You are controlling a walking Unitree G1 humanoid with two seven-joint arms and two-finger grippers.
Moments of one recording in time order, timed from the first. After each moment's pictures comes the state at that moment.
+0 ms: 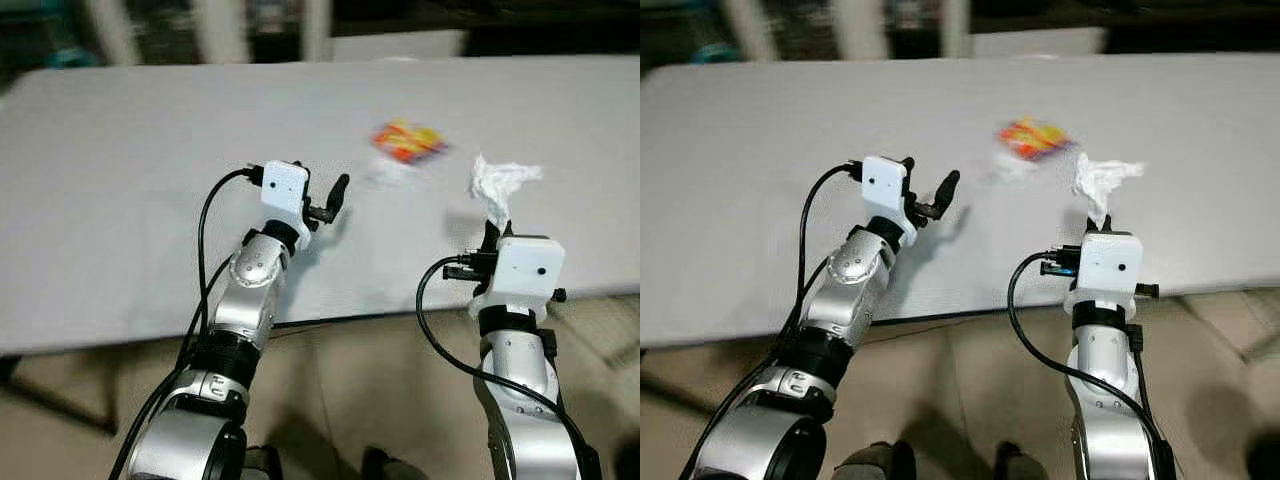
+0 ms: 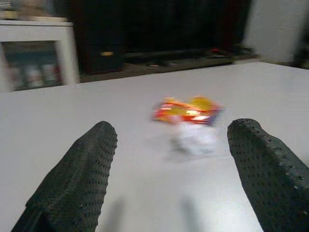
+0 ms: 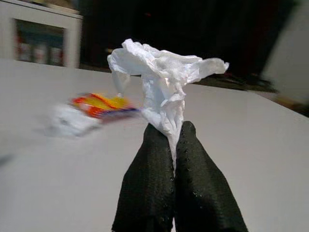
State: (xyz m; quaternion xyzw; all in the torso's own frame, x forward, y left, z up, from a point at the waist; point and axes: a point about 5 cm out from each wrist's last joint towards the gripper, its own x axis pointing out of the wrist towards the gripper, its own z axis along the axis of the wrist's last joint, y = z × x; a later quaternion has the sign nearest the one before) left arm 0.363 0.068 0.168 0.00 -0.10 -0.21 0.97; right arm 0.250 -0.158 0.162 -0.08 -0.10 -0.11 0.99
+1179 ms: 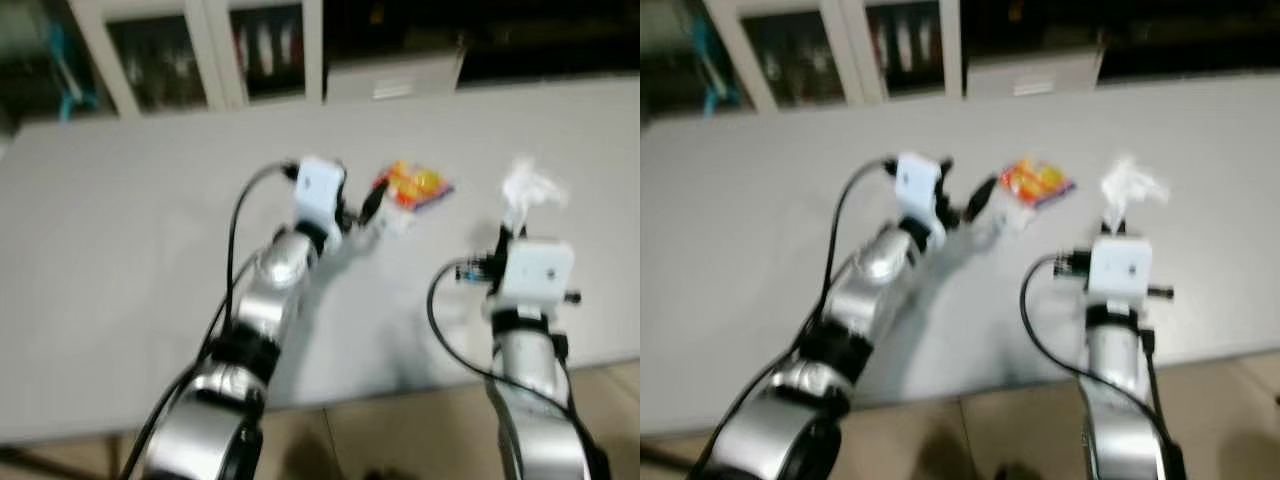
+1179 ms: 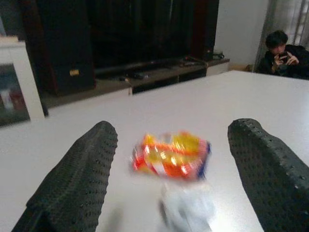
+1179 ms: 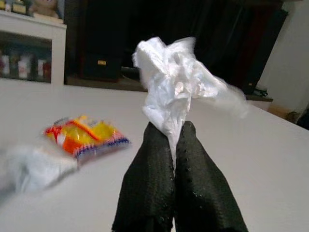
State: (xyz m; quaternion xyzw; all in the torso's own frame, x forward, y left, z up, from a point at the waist) left arm 0.362 0.041 0.177 -0.01 -0.10 -0.28 0.95; right arm 0.251 -0.165 0.159 -0.10 -0.10 -0.12 0.98
